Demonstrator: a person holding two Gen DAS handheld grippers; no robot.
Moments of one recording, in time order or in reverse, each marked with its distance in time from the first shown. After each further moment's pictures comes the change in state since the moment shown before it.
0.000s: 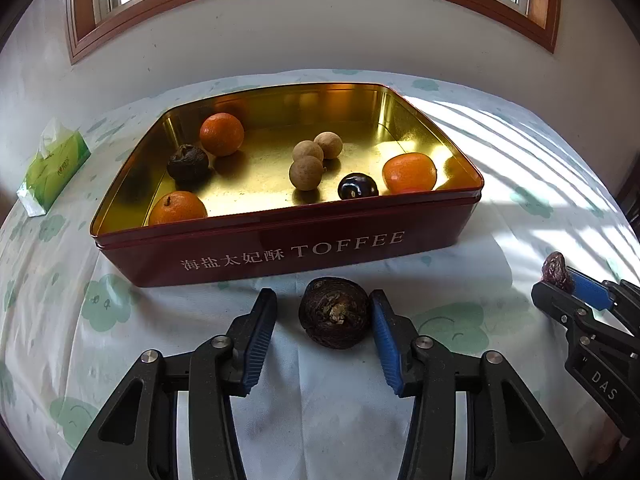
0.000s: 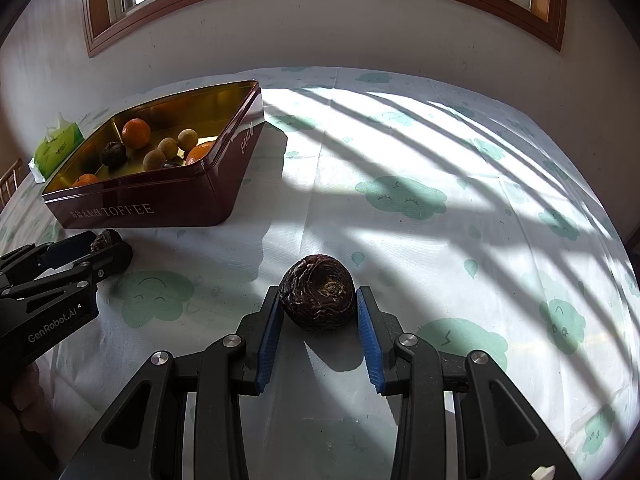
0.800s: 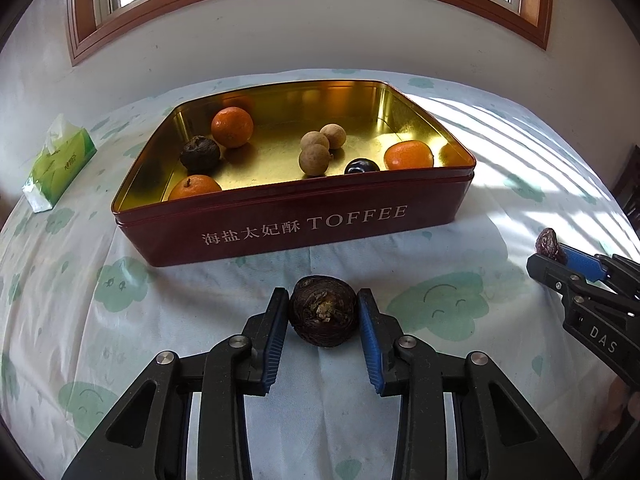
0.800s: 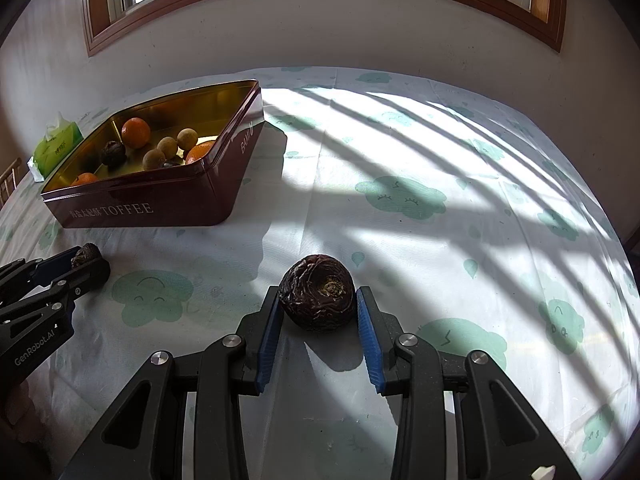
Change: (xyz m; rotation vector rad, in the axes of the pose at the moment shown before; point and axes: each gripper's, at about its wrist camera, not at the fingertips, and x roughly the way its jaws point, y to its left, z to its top) left arm -0.013 0.009 -0.016 0.017 -0.005 -0.006; right arm 0.001 0.001 0.000 -0.001 -0.001 0.000
